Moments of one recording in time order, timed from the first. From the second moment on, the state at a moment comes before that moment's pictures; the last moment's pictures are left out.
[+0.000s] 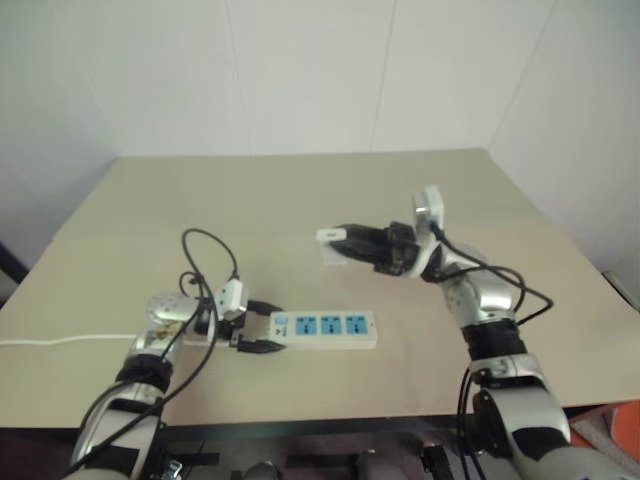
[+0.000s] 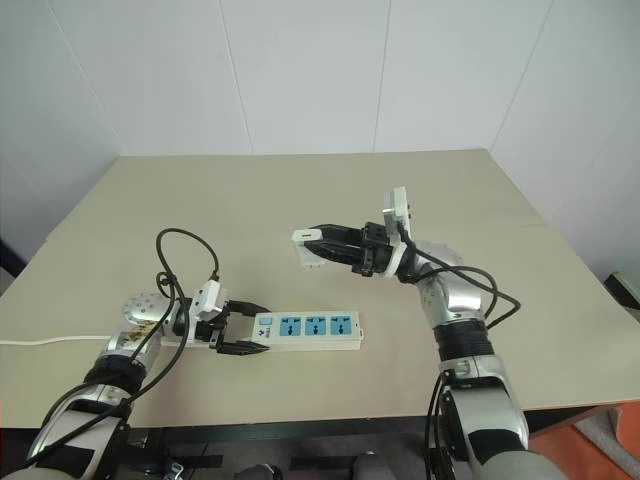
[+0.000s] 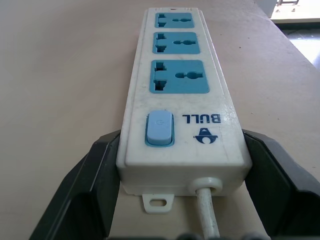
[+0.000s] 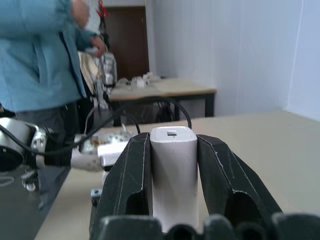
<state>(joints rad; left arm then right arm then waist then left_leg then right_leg) -0.64 0.51 -0.10 0.78 -0.18 -0.30 -1.56 -0.80 -0.27 -0.03 0.39 0.53 0.18 1.31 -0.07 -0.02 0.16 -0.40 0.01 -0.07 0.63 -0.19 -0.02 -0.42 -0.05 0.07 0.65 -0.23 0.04</state>
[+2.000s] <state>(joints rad) -0.67 0.51 -0.13 0.83 -0.18 -0.29 -1.54 -0.68 -0.10 -0.01 0.77 0.38 -0.17 1.33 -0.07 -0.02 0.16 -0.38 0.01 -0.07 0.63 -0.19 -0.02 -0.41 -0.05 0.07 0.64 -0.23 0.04</state>
